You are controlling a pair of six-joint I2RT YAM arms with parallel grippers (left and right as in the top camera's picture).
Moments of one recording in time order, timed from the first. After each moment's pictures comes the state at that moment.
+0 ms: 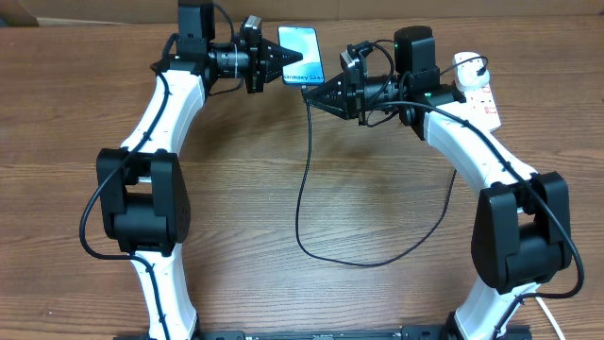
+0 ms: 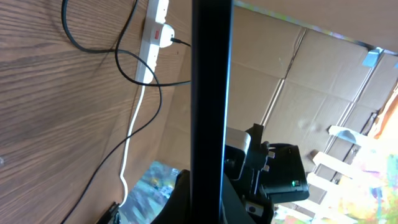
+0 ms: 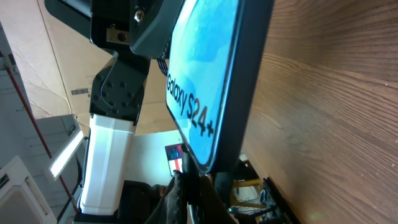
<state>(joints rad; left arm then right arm) -0.10 2.18 1.79 -0.29 1.26 -1.18 0.24 1.92 1.42 -0.08 -1.27 1.07</state>
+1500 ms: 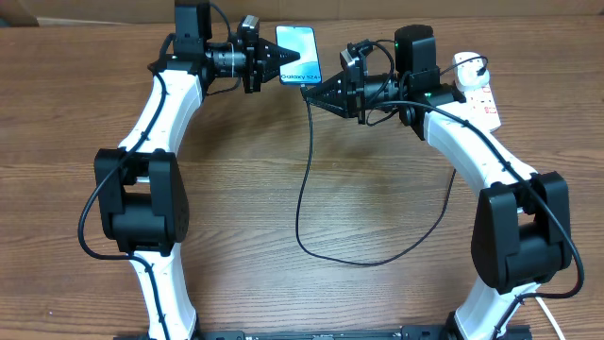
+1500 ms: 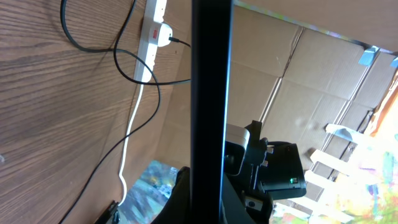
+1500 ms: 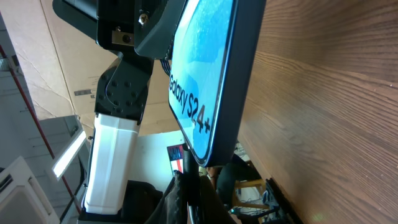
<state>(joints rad) -0.09 2.18 1.79 -0.29 1.28 -1.17 0.24 1.92 1.42 -0.06 -1.27 1.09</state>
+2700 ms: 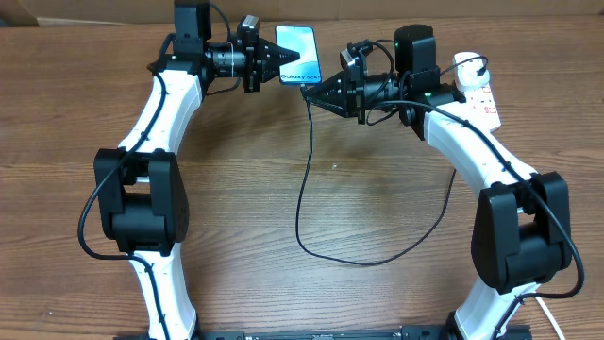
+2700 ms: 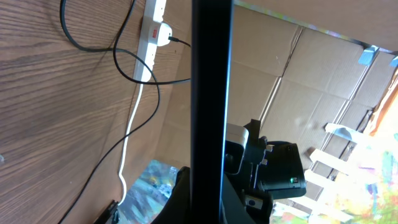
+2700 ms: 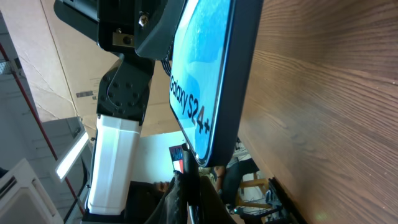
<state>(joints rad) -0.09 2.18 1.79 -0.29 1.28 -1.17 0.24 1.92 1.42 -0.05 -1.27 1.12</state>
